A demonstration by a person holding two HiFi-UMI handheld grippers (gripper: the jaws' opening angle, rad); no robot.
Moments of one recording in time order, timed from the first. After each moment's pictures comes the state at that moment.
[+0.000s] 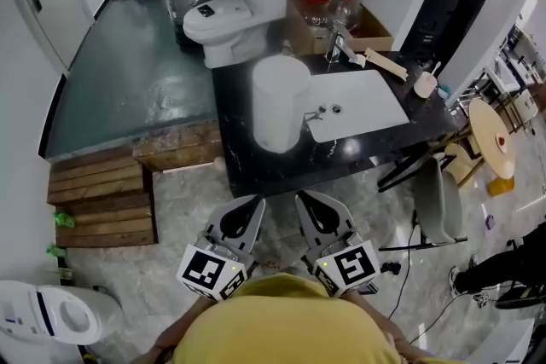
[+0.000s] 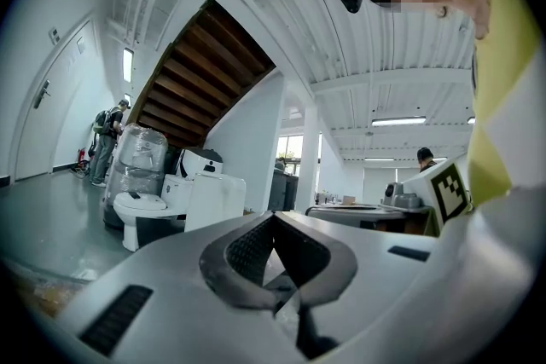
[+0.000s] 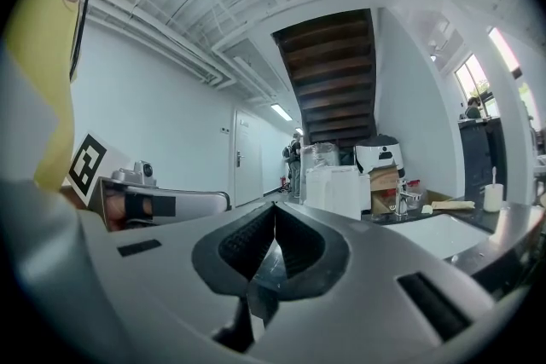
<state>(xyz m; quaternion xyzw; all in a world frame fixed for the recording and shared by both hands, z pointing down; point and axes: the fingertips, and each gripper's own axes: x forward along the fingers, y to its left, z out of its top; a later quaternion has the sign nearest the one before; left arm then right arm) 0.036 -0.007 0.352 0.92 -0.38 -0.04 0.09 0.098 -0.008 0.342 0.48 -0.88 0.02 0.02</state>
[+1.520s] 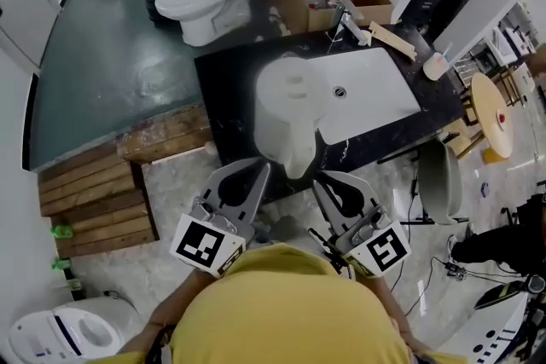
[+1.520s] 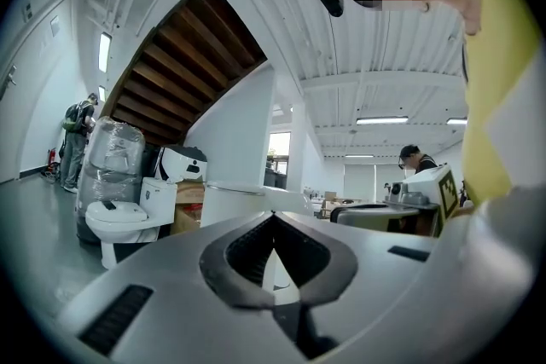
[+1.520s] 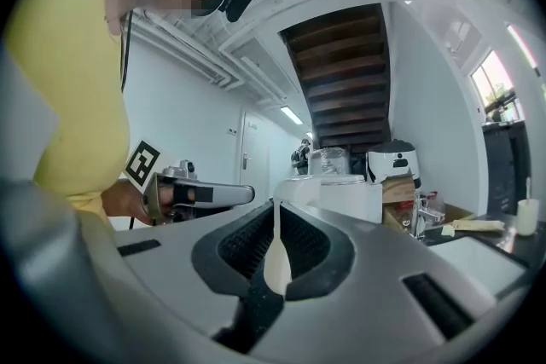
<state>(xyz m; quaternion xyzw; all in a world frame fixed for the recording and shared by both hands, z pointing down) 0.030 -0.160 0.348 0.95 -0.31 -0.03 0.07 0.100 -0.118 0.342 0.44 -0.90 0.01 0.02</state>
